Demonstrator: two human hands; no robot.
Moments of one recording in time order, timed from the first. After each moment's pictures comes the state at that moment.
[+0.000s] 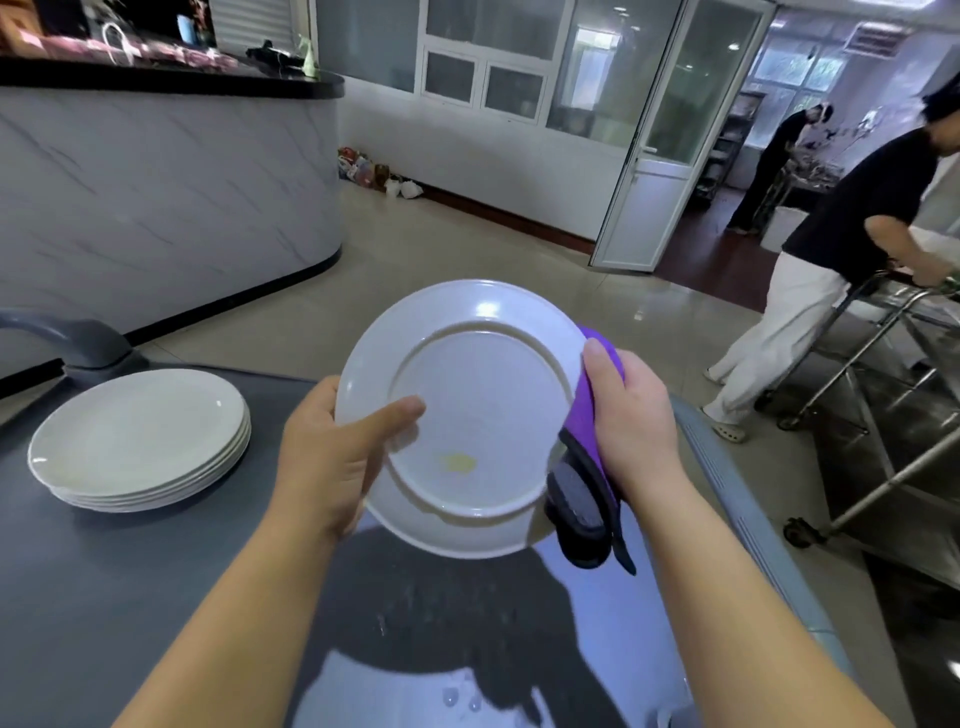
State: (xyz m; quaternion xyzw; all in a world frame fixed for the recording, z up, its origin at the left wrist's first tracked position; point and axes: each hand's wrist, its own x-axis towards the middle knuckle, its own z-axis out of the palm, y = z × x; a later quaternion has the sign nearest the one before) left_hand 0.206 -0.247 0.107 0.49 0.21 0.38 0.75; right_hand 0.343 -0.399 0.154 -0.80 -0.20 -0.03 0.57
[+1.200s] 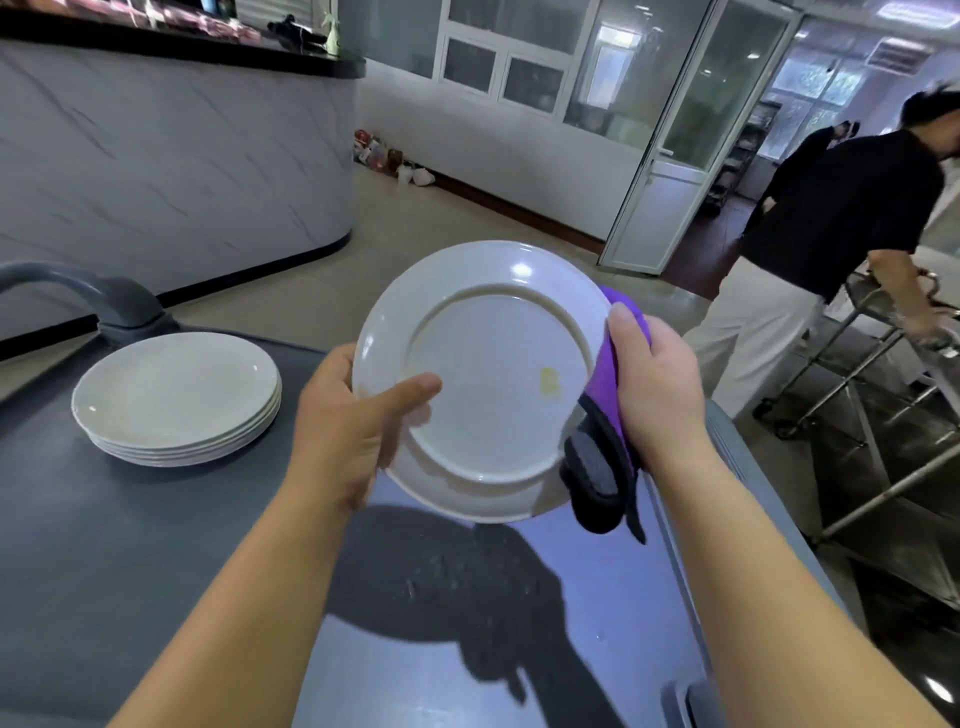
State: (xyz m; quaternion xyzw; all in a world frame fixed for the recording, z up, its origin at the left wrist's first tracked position) left_hand 0.176 -0.232 0.100 0.49 0.22 0.39 0.75; right_hand 0.317 -0.378 0.163 -0.78 -0.23 -0.06 0.58
